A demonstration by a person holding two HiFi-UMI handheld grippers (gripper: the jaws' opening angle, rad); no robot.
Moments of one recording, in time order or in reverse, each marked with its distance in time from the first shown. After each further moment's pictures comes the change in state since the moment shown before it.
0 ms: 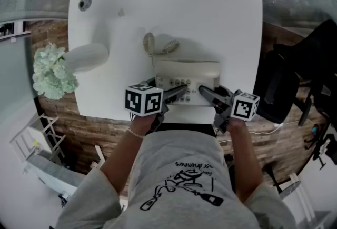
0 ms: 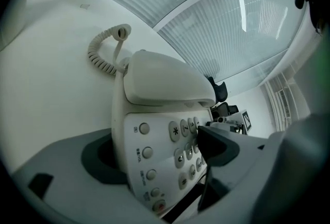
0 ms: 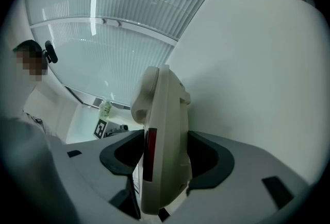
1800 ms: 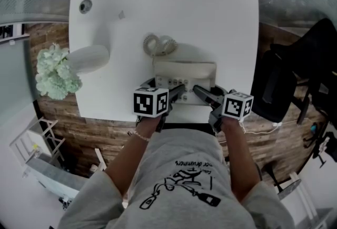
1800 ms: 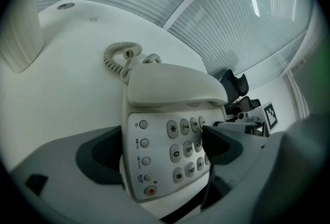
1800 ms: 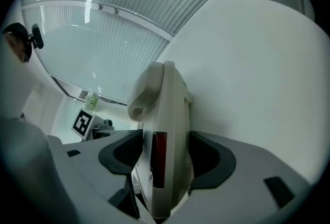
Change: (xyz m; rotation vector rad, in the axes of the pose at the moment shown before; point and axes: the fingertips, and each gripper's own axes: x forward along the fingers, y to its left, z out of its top) left arm -0.009 0.018 -0.006 0.007 0.036 0.255; right arm 0.008 -0.012 -0.012 -0.018 0.035 -0.157
